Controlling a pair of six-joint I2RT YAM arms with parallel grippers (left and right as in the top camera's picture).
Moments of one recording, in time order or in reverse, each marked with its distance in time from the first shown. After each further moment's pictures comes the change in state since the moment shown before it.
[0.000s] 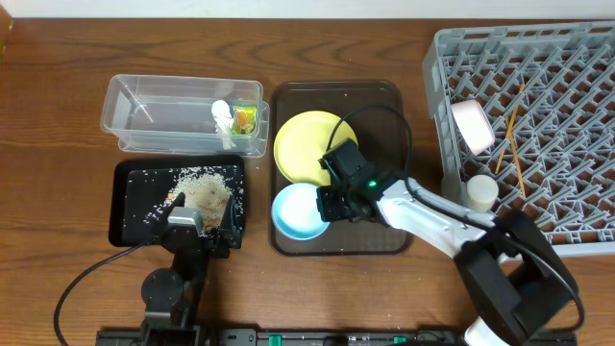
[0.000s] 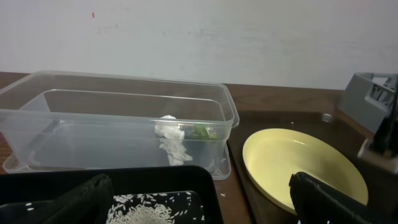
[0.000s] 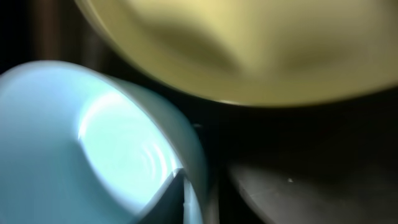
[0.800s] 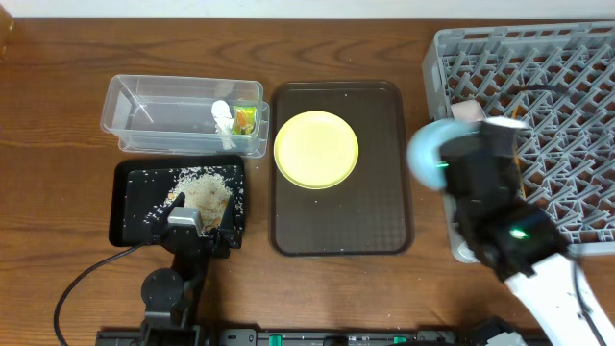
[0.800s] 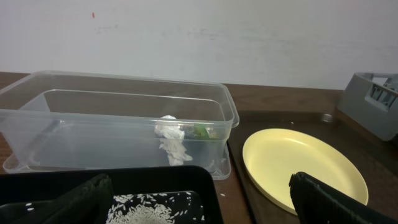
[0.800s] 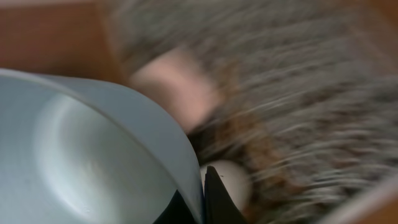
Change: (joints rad) left arm 0.000 0.000 0.000 0.000 0.000 0.000; right arm -0.279 -0.751 0.005 -0.409 1.033 -0.080
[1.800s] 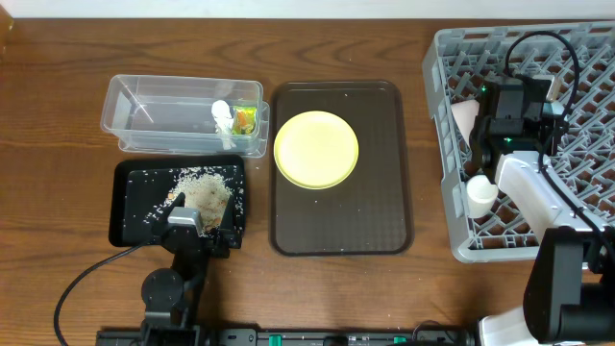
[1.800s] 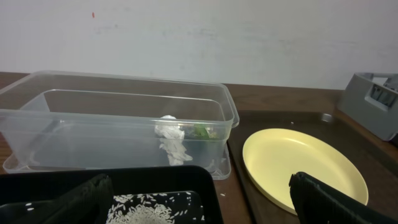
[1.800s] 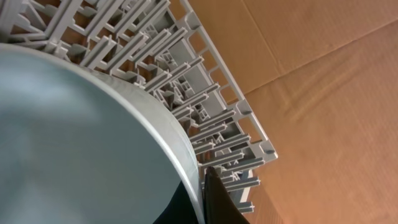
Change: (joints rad) left arm 0.000 0.000 0.000 0.000 0.000 0.000; right arm -0.397 0.628 0.011 0.673 0.341 -0.614
